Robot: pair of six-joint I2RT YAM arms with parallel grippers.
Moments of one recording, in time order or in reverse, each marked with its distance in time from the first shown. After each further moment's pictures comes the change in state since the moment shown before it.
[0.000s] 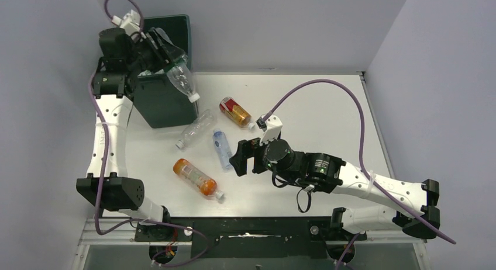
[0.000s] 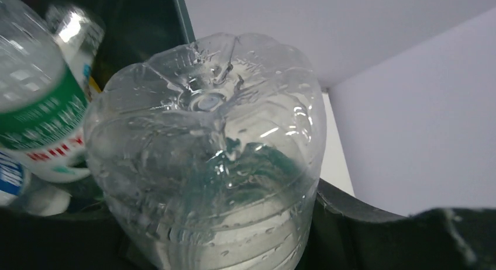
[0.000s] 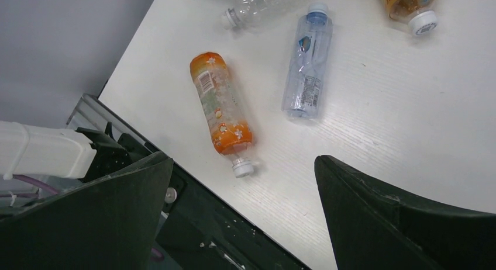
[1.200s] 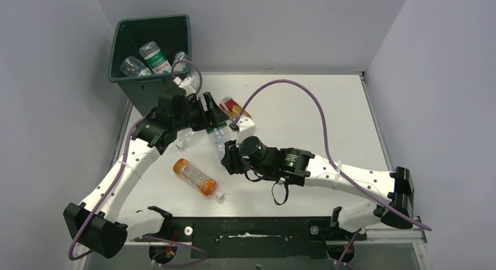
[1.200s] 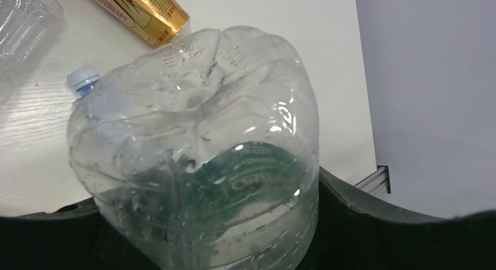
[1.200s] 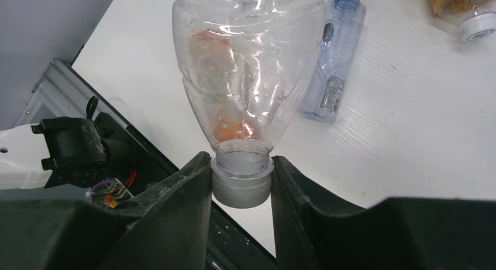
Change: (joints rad) left arm -0.407 -0.335 -0.627 0.072 -0.181 -0.090; right arm -0.008 0.218 0.065 0.059 -0.095 -0.084
